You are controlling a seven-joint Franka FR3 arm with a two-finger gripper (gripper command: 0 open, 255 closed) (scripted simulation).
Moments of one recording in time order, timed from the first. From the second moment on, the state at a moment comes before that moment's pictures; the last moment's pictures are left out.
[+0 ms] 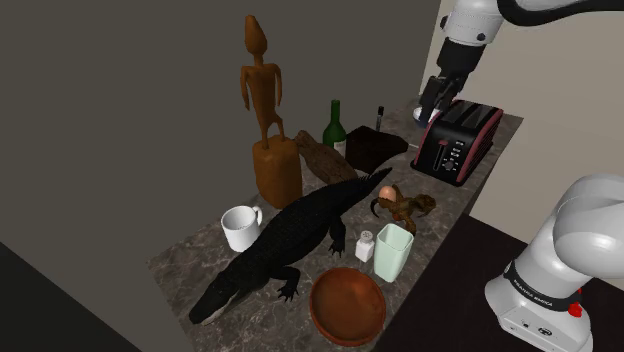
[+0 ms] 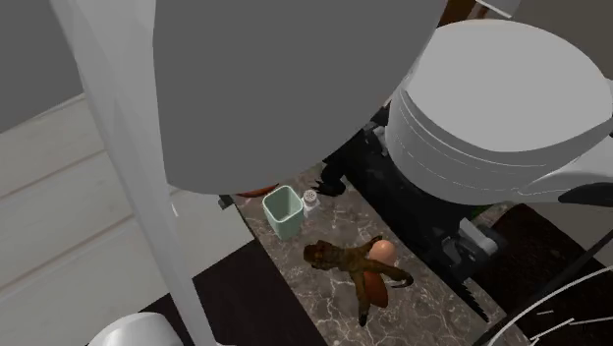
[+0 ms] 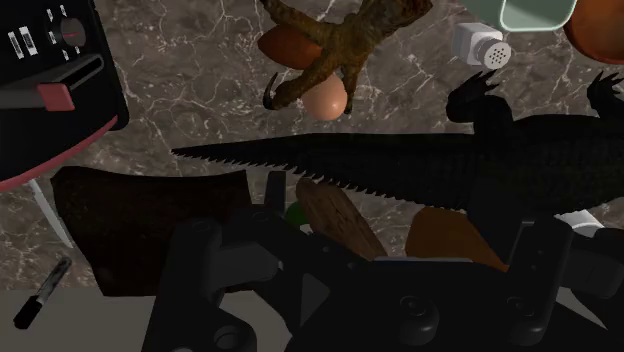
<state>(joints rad) 0.01 -0.77 0.01 -2.35 0.01 1.71 0.07</state>
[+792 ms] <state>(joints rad) 0.10 -0.81 0.19 -2.57 0.12 1.87 0.22</state>
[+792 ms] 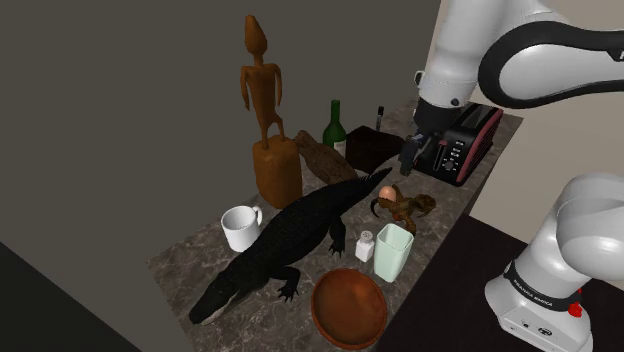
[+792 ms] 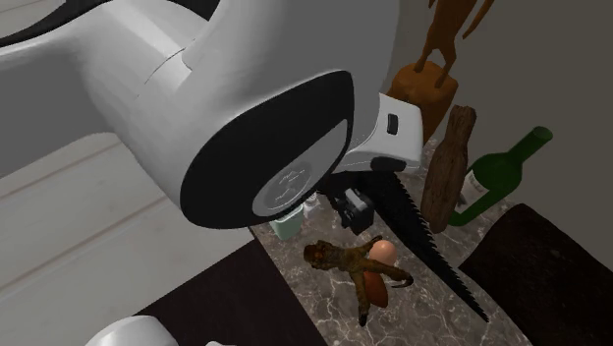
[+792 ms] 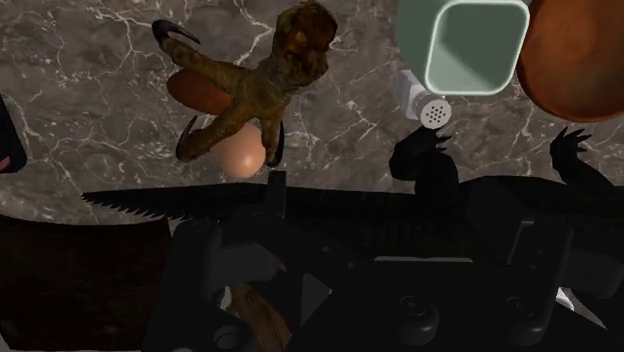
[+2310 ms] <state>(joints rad) 0.23 -0.54 0.53 -2.77 0.29 2.31 0.46</state>
